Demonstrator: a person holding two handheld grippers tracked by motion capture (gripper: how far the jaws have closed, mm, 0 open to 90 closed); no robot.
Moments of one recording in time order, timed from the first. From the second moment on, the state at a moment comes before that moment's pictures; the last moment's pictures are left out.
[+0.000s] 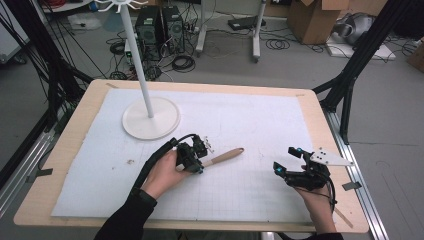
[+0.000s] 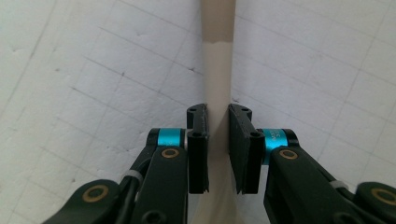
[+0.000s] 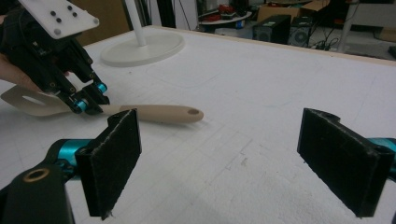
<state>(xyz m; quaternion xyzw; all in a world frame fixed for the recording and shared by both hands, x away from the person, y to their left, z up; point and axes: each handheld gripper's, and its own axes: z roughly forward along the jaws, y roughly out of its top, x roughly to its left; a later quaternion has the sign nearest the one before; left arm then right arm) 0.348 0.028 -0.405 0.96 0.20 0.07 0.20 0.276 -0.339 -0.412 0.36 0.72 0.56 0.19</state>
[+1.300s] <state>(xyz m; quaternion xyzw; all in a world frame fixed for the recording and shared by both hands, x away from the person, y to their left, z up) 0.283 0.117 -0.346 0.78 0.24 0.18 0.55 0.271 -0.312 -0.402 0.34 0.71 0.60 0.14</state>
